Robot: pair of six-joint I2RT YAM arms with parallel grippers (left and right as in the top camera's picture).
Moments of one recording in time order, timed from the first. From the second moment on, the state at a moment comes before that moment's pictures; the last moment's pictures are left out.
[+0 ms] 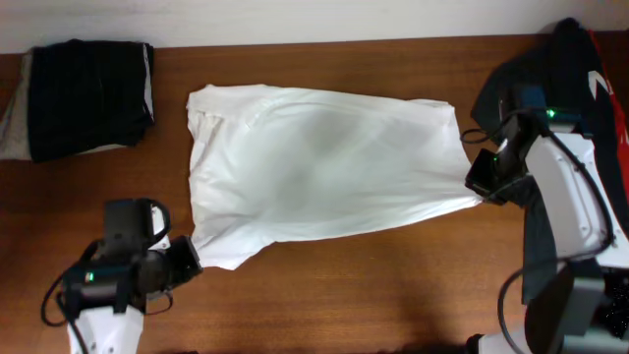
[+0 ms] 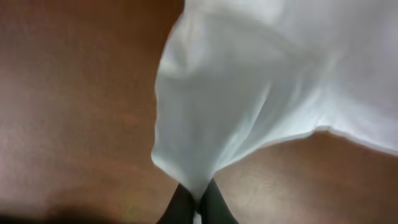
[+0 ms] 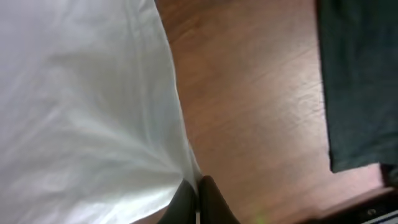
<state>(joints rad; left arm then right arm) 0.09 0.96 0.89 -1.15 0.12 -0.34 -0.13 1.65 1.38 -1.27 0.03 0.47</state>
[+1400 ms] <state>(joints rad) 0.07 1.68 0.92 -0.15 0.08 -0.34 -0.12 1.84 1.44 -0.89 0.00 0.37</state>
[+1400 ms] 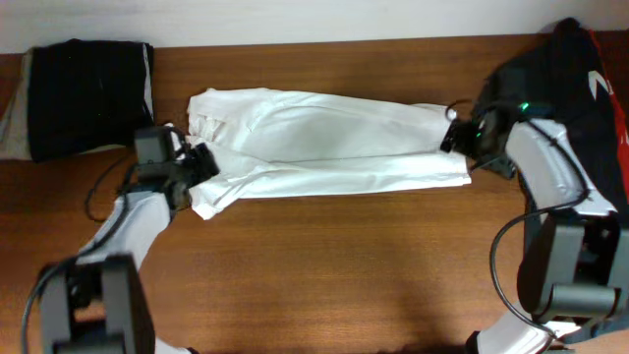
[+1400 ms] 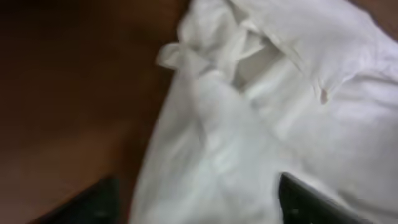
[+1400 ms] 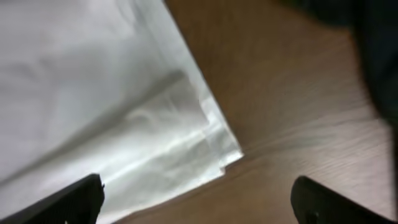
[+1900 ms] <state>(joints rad) 0.05 1.78 0.95 -0.45 0.21 -0.32 -0.07 1.86 1.25 -0.68 -0.14 0.27</state>
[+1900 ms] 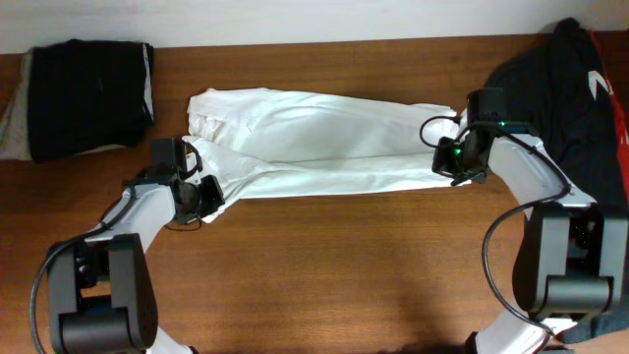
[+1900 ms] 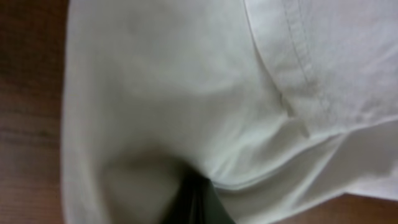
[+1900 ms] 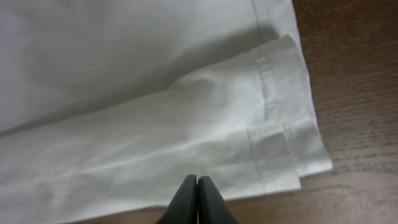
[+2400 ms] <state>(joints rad) 0.22 1.78 1.00 -0.67 0.12 -0.34 -0.06 1.96 1.25 -0.74 -0.03 0.30</state>
